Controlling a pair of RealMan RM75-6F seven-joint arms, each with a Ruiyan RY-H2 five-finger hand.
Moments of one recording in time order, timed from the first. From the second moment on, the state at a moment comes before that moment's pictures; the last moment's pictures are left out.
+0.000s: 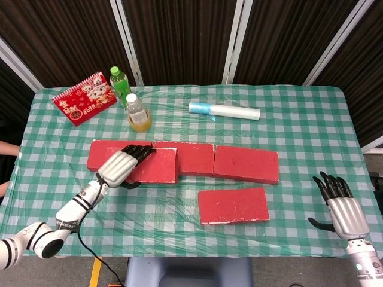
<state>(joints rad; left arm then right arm) -0.78 -1.26 -0.18 -1.59 1.36 0.82 0.06 0.10 -1.10 0.01 -1.64 -1.51 1.38 -0.12</state>
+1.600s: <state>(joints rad) -1.00 -1.49 -0.18 -1.19 1.27 0.65 -0.02 0.13 -1.12 0.03 -1.64 -1.41 1.32 -0.19</state>
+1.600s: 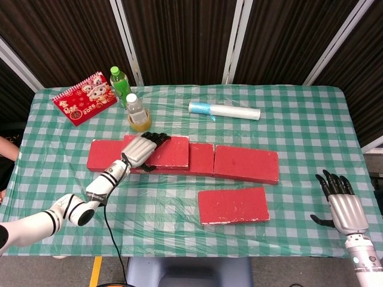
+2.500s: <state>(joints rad) -1.00 -1.47 -0.17 -1.23 1.21 0.63 0.03 0.13 -1.11 0.03 -1.65 -1.40 1.32 -0.20</state>
